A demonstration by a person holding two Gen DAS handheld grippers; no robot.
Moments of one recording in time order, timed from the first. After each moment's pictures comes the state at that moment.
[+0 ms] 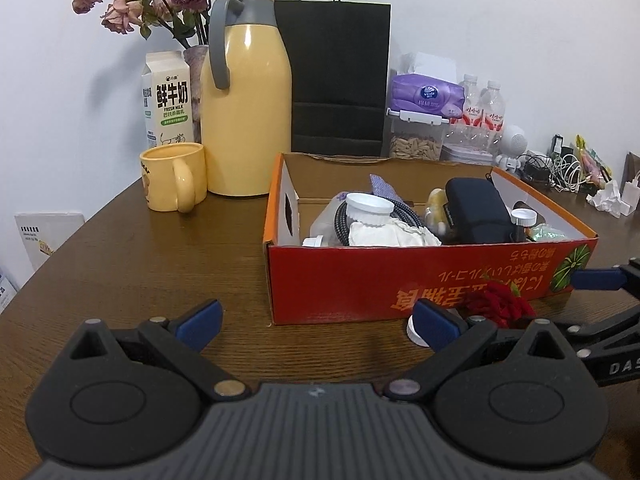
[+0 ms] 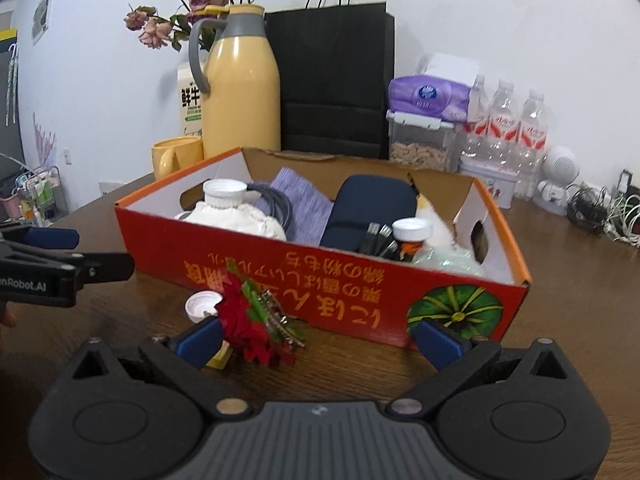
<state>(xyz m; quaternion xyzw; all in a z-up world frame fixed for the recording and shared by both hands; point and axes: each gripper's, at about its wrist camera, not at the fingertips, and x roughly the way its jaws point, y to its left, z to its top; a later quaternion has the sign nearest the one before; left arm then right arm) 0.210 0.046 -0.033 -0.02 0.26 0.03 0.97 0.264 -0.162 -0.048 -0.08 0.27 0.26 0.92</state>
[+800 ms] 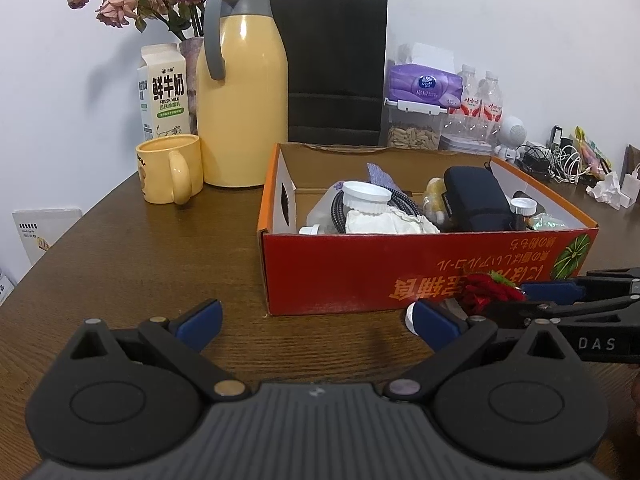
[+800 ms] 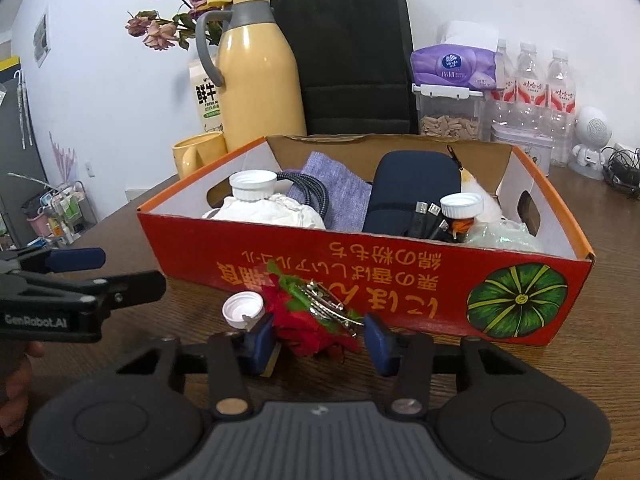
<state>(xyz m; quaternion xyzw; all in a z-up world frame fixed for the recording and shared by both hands) 0.214 0.043 -0.037 -0.02 0.27 0.03 0.96 0.275 -0.149 -0.055 -0.03 0.30 0.30 0.91</state>
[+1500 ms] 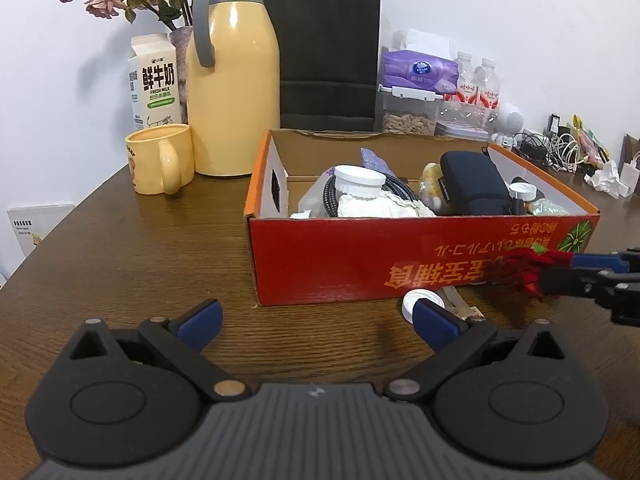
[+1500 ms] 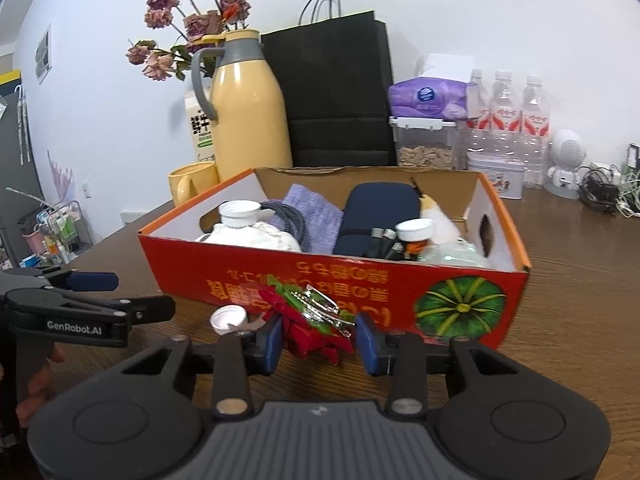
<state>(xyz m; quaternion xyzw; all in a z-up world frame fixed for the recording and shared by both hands) 0.221 0.039 -0.046 -0.01 0.28 0.02 0.96 0.257 -0.185 -0.041 -0.02 0.26 0.28 0.92</state>
